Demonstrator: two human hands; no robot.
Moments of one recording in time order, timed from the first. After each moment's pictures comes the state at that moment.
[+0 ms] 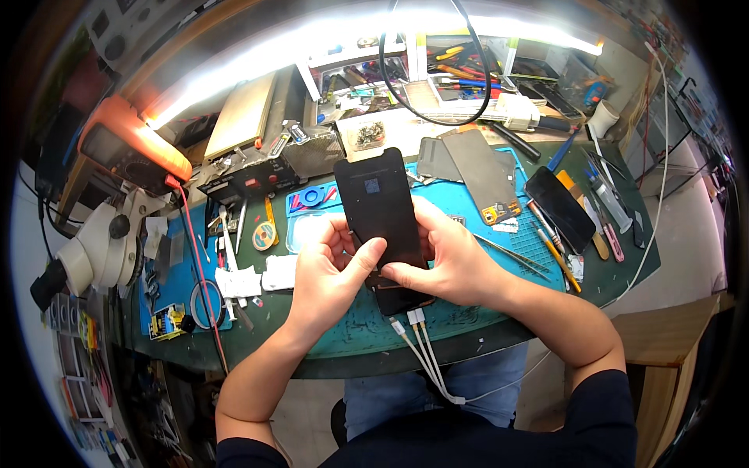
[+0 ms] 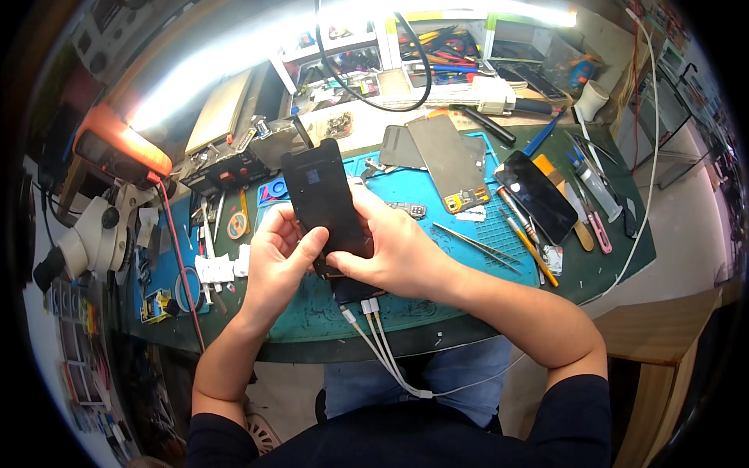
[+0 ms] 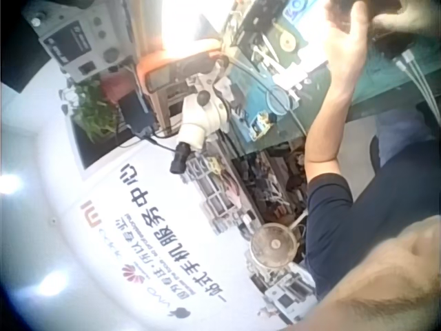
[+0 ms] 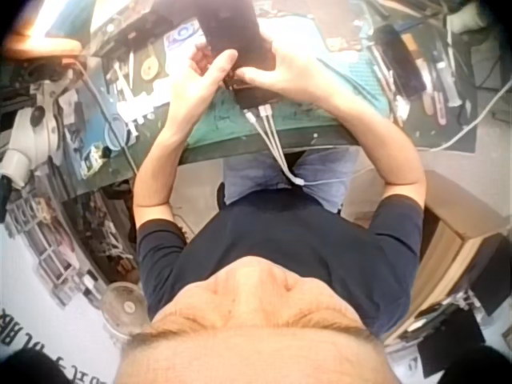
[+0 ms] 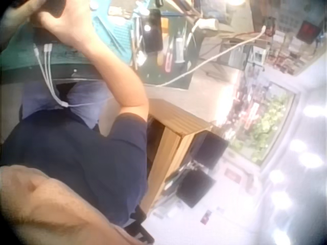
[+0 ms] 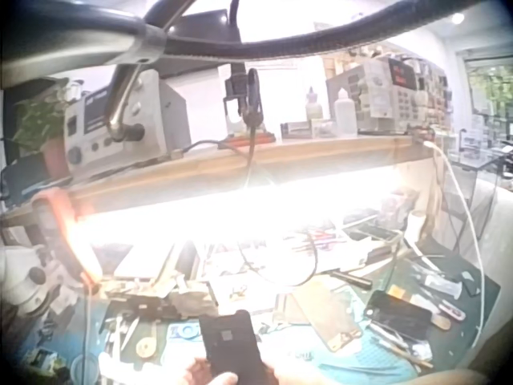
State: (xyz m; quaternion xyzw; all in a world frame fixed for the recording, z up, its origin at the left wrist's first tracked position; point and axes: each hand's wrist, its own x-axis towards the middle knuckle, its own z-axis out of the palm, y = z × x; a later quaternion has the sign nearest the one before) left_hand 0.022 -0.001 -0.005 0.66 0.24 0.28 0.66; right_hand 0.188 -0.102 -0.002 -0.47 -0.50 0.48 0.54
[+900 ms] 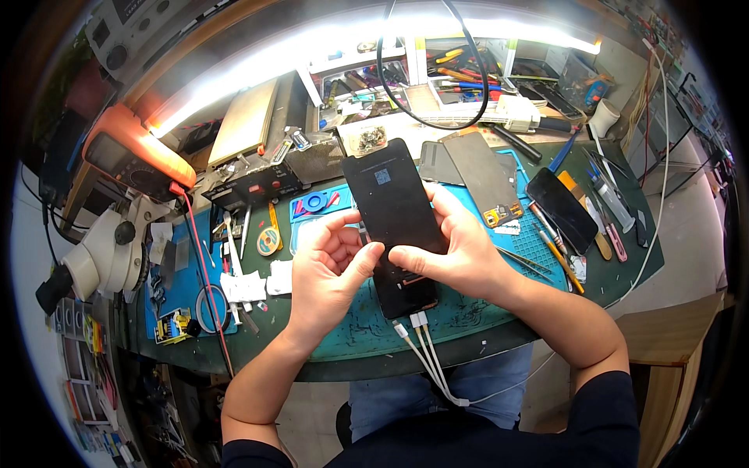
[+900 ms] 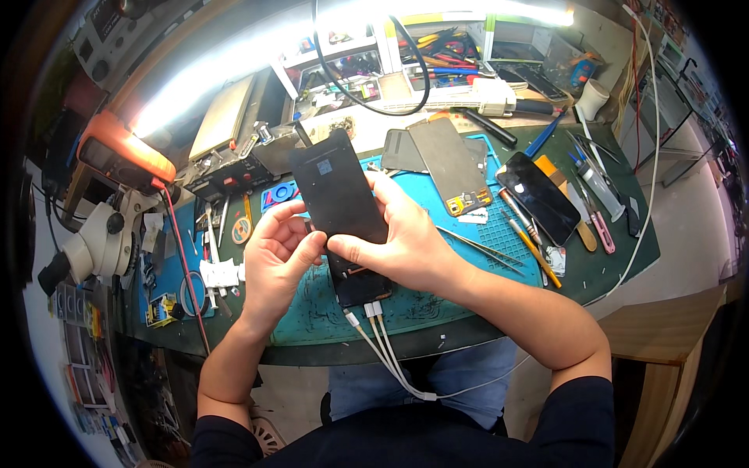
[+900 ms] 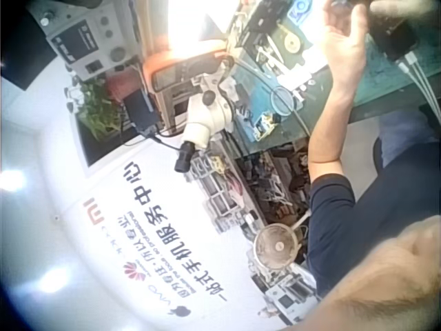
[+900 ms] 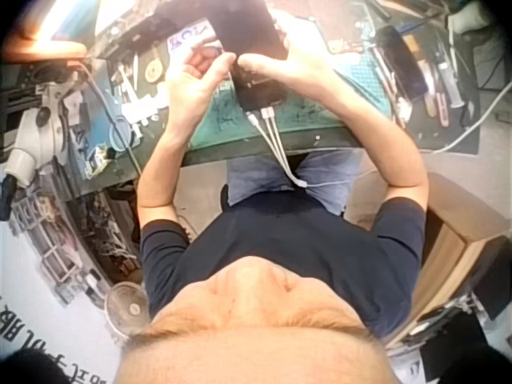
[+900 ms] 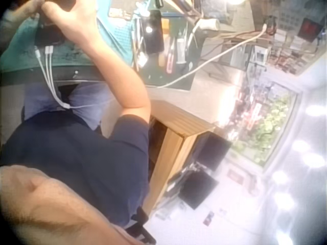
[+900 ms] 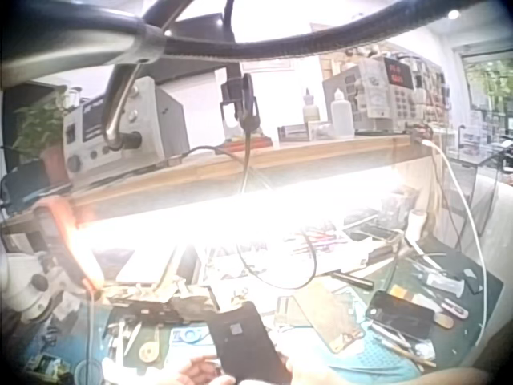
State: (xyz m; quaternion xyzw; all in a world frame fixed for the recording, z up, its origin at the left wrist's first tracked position) left_hand 0.021 0.001 -0.004 0.66 0.22 0.30 0.66; right_hand 0.191 -0.100 -0.008 -0.45 -0.47 0.42 0.64
